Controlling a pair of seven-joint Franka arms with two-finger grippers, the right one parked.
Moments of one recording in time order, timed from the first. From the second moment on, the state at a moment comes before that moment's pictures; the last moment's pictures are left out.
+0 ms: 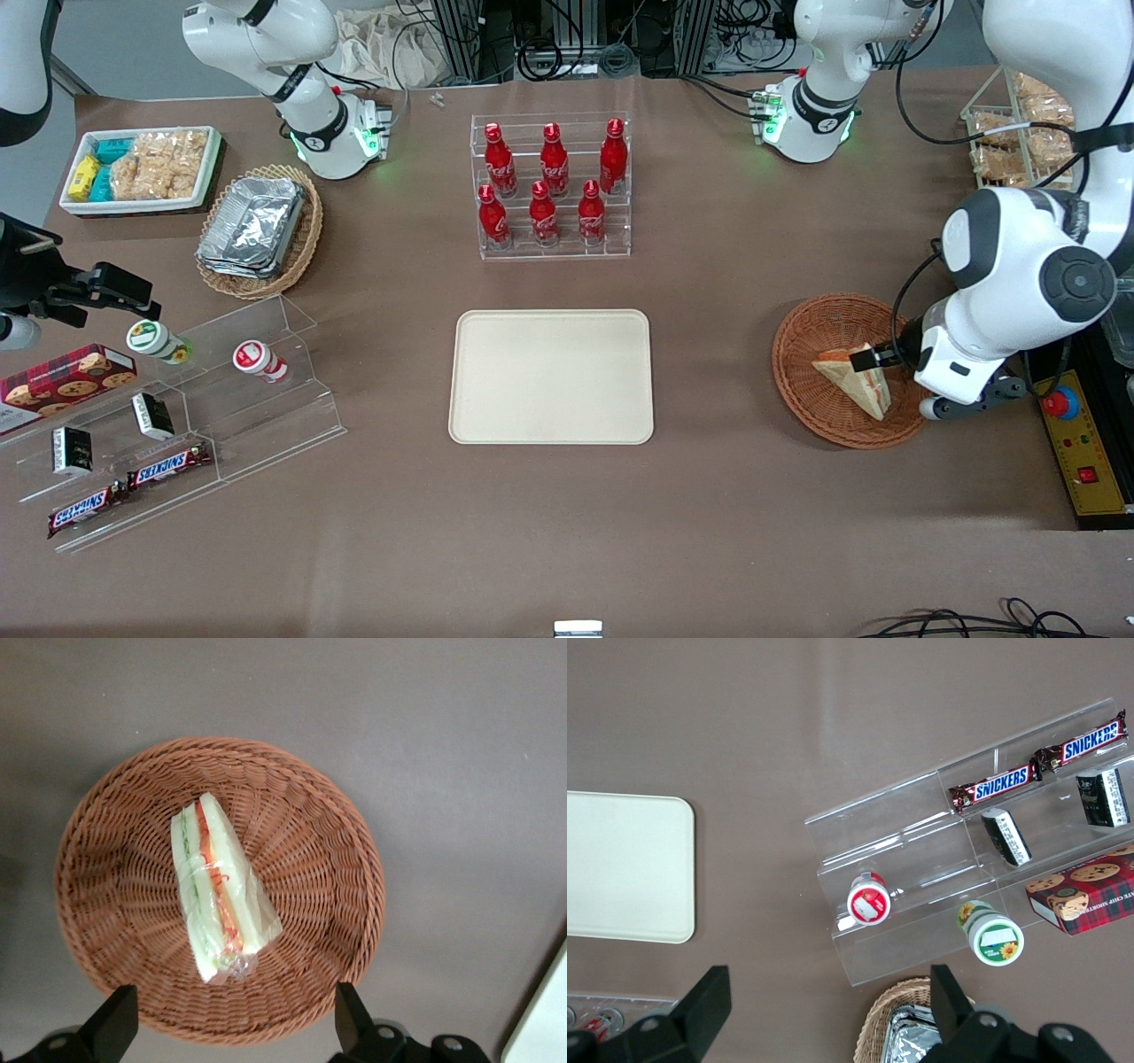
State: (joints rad) arm 0.10 0.26 -0.18 -1.90 0.01 2.11 -0.40
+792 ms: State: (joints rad) arm 0.12 0.32 -0.16 -2.05 0.01 2.29 -0.52
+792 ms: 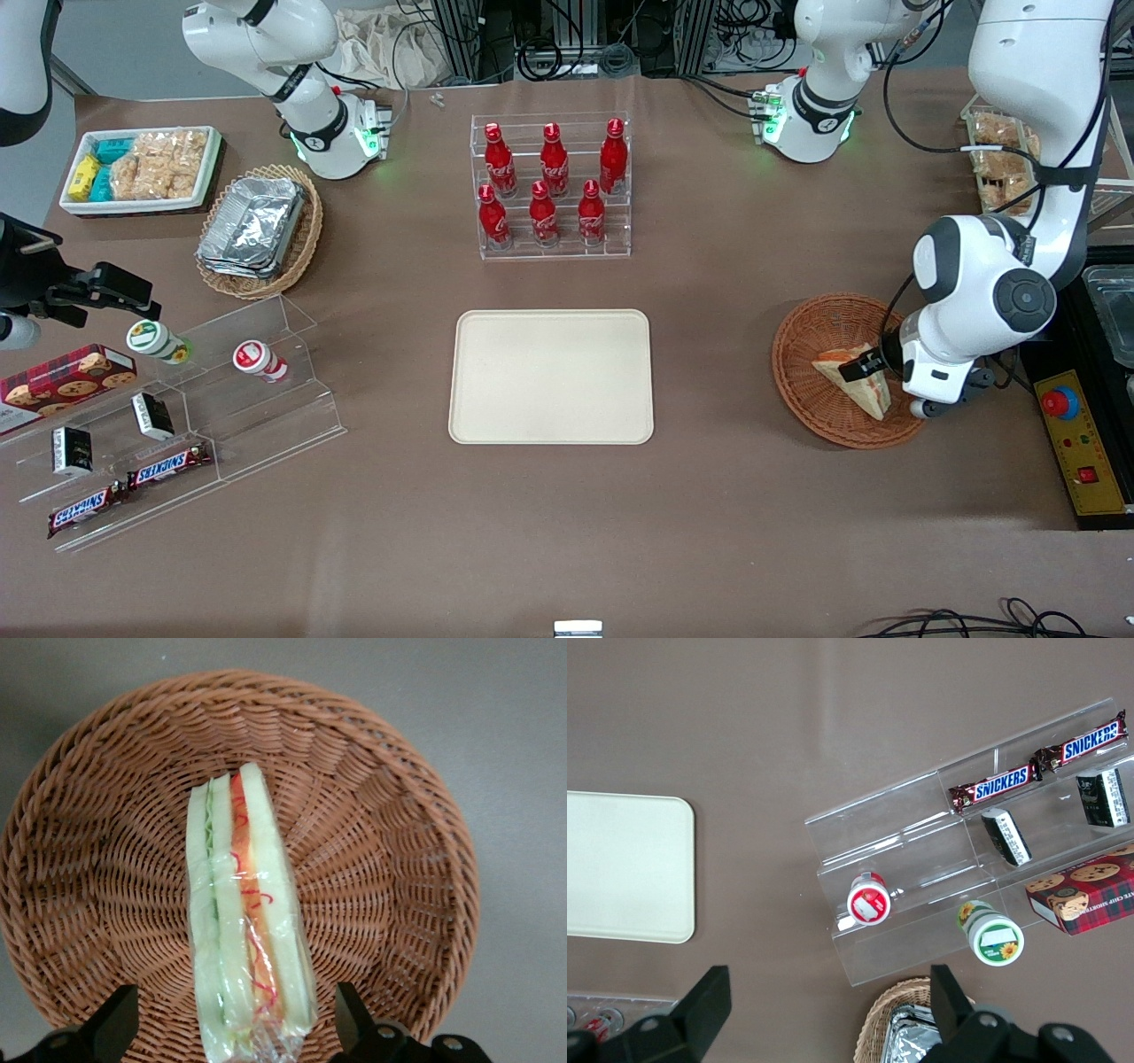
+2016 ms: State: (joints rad) arm 0.13 0.41 -0.16 -2.04 0.01 2.39 -0.72
